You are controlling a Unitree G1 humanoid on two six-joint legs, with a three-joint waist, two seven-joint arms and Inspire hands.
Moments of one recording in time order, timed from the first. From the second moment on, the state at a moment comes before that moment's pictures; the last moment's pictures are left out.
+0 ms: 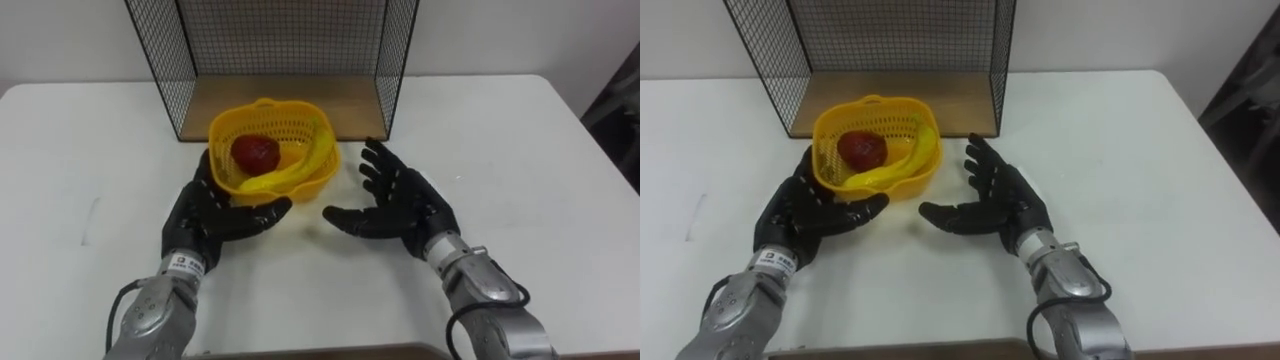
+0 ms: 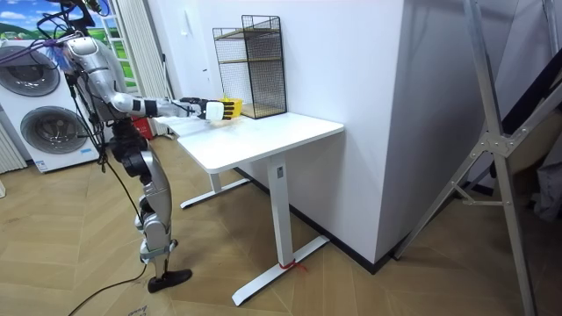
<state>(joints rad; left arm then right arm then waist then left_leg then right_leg) -0.02 0.18 -0.12 0.26 -0.51 -0.02 0.01 -0.16 -0.20 0.17 0.40 0.39 -0.02 0.20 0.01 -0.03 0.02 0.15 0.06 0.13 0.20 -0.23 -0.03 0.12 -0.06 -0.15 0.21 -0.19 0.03</state>
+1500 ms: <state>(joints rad) -0.06 0.14 -0.13 0.27 -0.51 0.02 0.00 -0.23 -0.19 0.21 0.45 0.34 0.00 0.15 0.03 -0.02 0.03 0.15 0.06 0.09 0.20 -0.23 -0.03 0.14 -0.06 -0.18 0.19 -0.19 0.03</state>
